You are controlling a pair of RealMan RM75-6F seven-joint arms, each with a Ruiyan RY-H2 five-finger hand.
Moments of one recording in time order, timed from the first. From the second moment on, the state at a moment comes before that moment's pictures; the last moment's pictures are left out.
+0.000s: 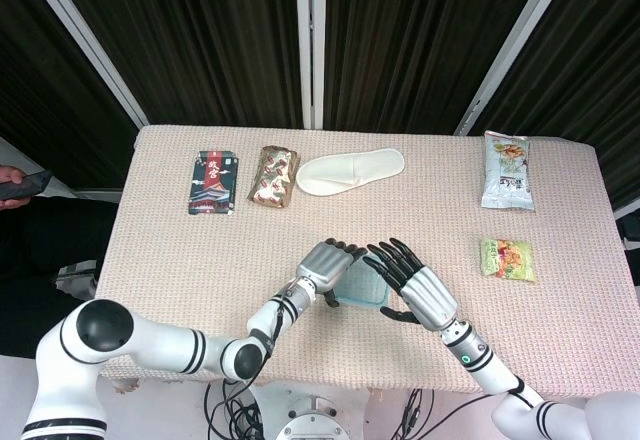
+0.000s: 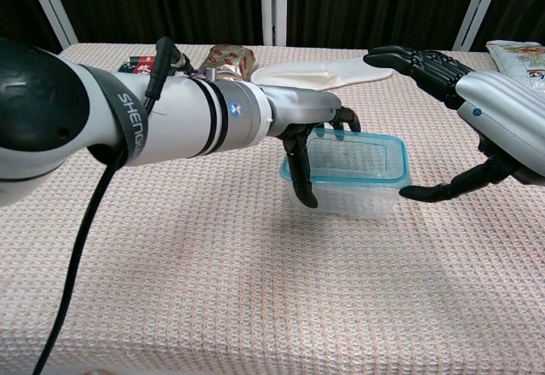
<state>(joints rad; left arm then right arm) -1.33 -1.75 -0.17 -1.53 0.44 0.85 0.59 0.47 -1.74 -0.04 -1.01 -1.83 1.55 0.25</state>
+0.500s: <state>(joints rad) -1.28 -1.71 -0.18 -1.59 0.51 0.85 0.54 0.47 -1.77 -0.05 -0.92 -1.85 1.59 0.25</state>
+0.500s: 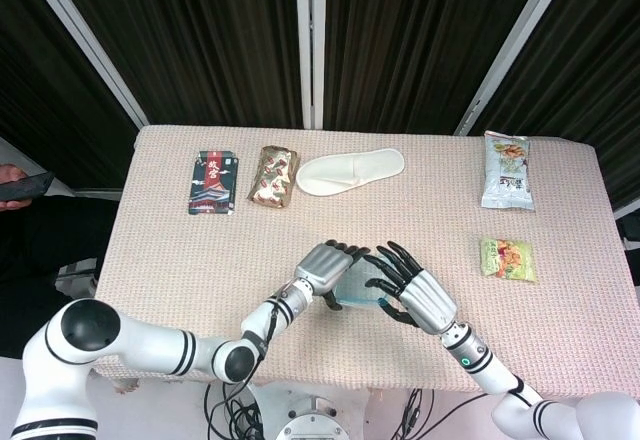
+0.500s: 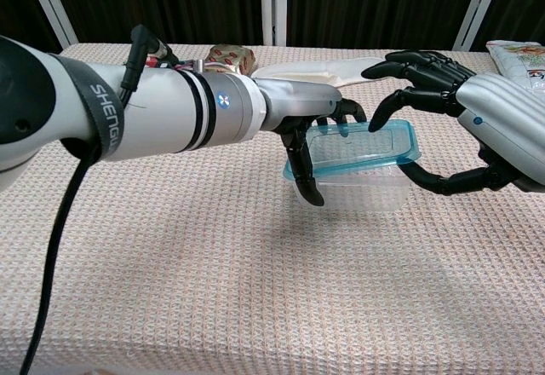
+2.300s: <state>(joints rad) -0.91 -1.35 -0.08 -1.75 0.83 1.18 0.46 0.52 -1.79 0.12 -0.74 -1.64 1.54 0.22</state>
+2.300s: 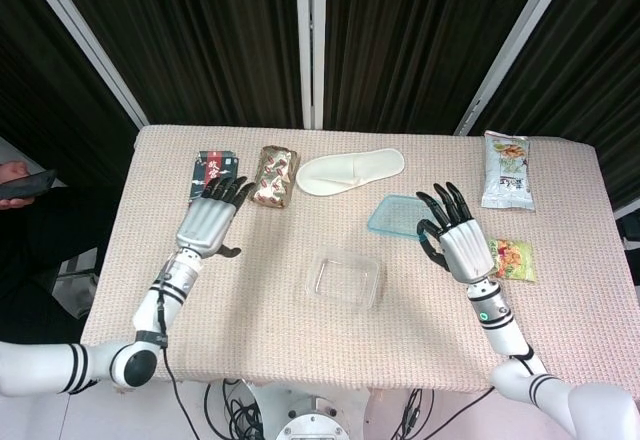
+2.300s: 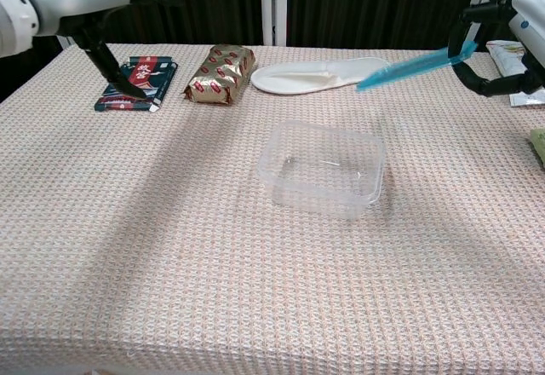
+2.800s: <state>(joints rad) -0.62 -1.22 0.00 -1.67 1.08 1.42 0.30 0.38 -1.26 0.02 -1.39 -1.56 1.39 0.12</state>
